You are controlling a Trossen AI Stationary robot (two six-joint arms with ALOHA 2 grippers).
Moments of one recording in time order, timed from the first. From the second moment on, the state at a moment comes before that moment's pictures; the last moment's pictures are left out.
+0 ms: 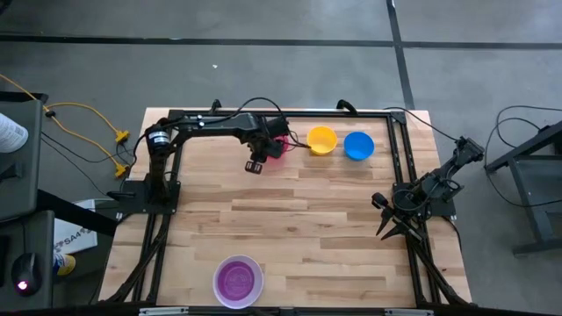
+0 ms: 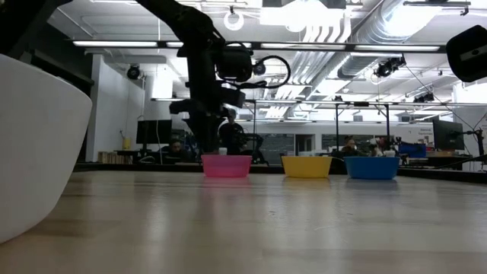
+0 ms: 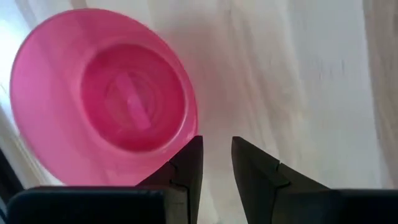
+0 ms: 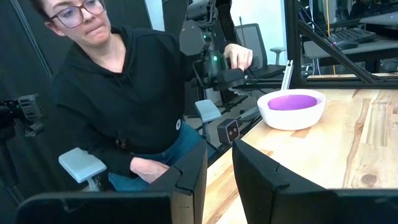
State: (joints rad) left arm 0.38 1.92 1.51 -0.91 -0.06 0.69; right arm 0.66 0.02 0.01 0.03 -0.08 0.21
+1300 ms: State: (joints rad) left arm 0.39 1.98 1.51 -0.84 -0.03 0.68; right arm 0.66 0.02 0.01 0.03 -0.08 0.21
